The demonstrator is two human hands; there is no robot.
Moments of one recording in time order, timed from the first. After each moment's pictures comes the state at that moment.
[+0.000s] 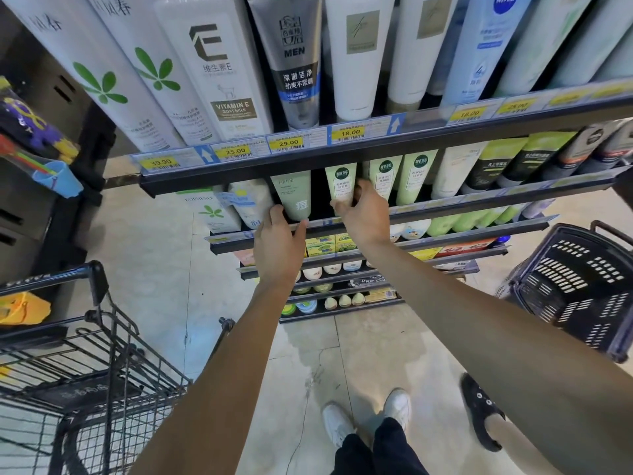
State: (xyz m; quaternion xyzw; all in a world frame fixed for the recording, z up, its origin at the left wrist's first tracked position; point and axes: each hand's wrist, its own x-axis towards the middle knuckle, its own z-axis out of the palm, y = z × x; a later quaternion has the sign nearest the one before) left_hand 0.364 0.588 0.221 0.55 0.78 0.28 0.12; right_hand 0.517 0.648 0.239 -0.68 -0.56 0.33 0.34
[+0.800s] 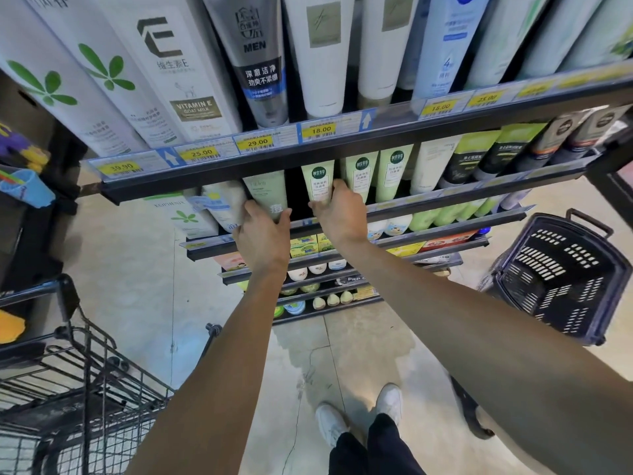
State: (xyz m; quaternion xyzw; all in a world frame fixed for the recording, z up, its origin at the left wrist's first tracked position) left_hand 0.386 0.611 0.230 0.48 0.83 0.27 0.10; right_hand 0.512 0.649 0.242 -0.70 -0.60 0.26 0.27
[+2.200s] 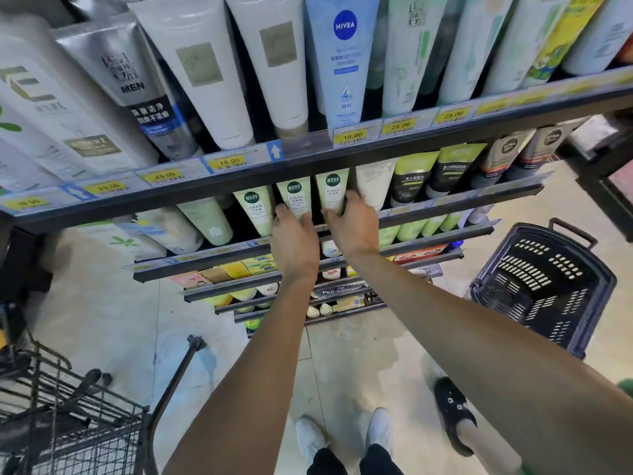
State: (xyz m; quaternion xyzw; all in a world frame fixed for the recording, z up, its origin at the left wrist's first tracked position) left_hand 0.547 0.647 0.235 0.46 0.81 0.32 0.19; right_hand 0.641 0.674 0.234 -0.71 -0.57 0.28 0.31
